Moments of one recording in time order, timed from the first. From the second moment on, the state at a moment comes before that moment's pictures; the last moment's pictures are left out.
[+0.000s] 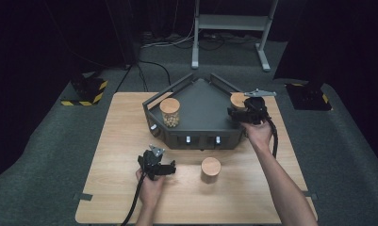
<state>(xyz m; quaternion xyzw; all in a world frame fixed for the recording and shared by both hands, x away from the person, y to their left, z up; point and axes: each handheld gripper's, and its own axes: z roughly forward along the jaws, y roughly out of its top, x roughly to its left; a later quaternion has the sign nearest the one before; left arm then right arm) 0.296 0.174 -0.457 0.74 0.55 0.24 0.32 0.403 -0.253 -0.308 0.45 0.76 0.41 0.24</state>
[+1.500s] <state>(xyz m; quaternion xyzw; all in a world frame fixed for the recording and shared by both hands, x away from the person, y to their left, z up) 0.296 0.174 -0.457 0.74 0.55 0.24 0.32 0.414 -0.246 -0.328 0.45 0.76 0.41 0.22</state>
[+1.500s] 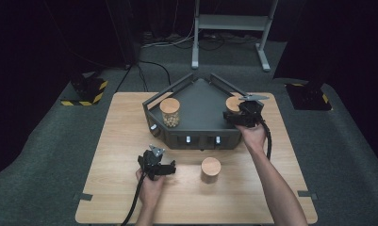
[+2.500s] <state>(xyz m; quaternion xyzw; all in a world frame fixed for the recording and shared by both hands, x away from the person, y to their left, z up) 0.296 0.174 -0.457 0.74 0.55 0.24 0.32 0.397 -0.290 -0.328 0.47 0.74 0.45 0.19</state>
